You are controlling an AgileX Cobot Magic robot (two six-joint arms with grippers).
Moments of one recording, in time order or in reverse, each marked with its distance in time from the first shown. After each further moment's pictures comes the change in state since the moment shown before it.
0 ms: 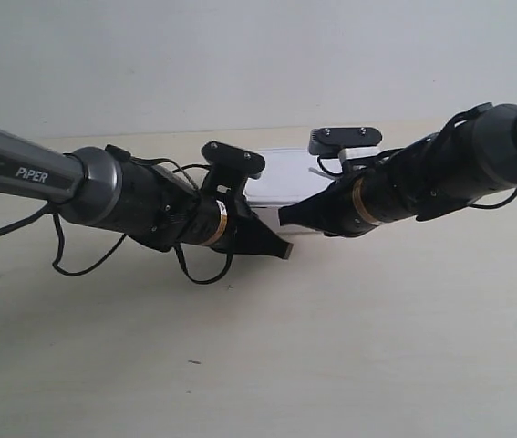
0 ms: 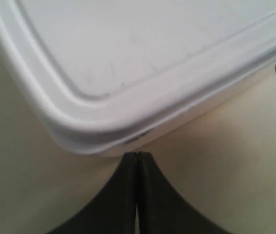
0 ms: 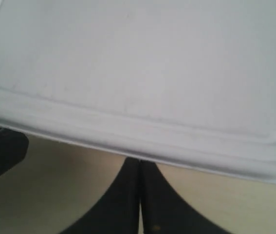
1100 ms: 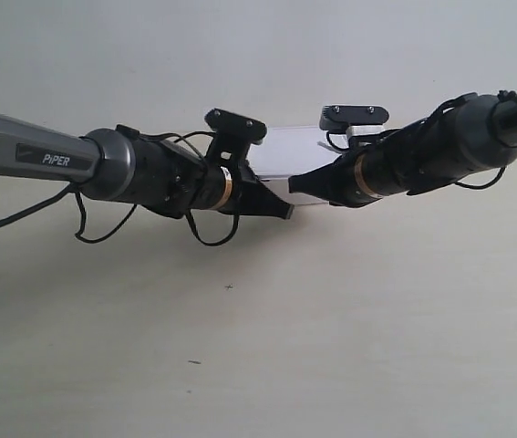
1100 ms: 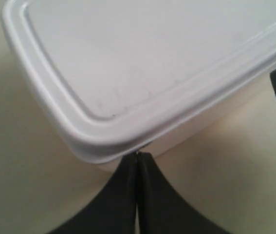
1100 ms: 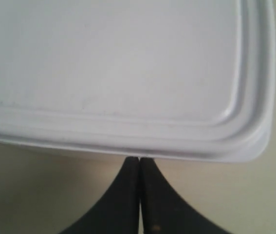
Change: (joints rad) left arm 0.052 0.094 -0.203 0.000 0.009 0.056; right arm -0.071 0.129 -0.192 0.000 0.028 -0.002
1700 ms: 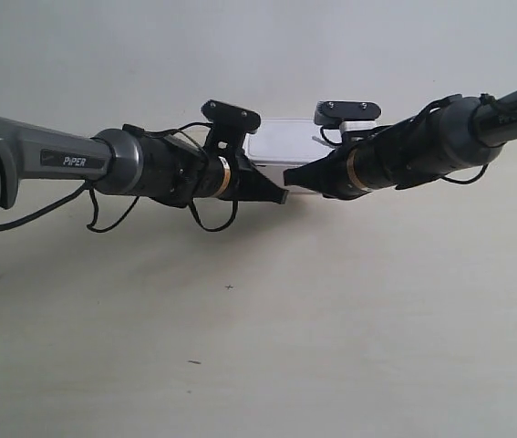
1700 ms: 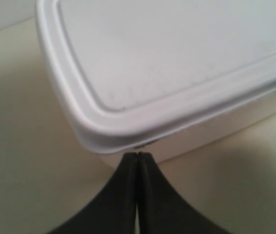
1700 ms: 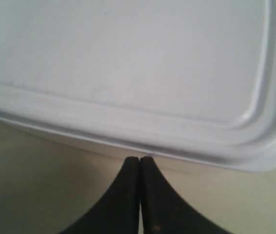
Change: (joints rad) left arm 0.039 0.098 -0.148 0.000 0.008 0.021; right arm -0.008 0.080 -0.111 0.000 -0.009 -0.009
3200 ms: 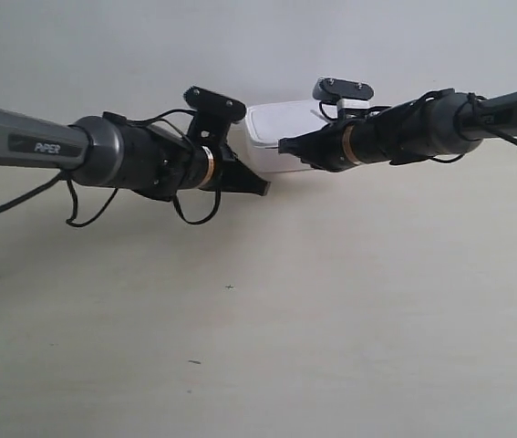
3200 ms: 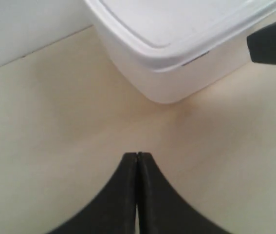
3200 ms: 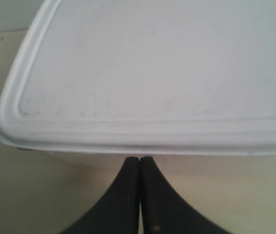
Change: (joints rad) left arm 0.008 -0.089 0.098 0.000 0.093 0.043; right arm -0.073 0.178 -0.318 0.004 -0.188 0.021
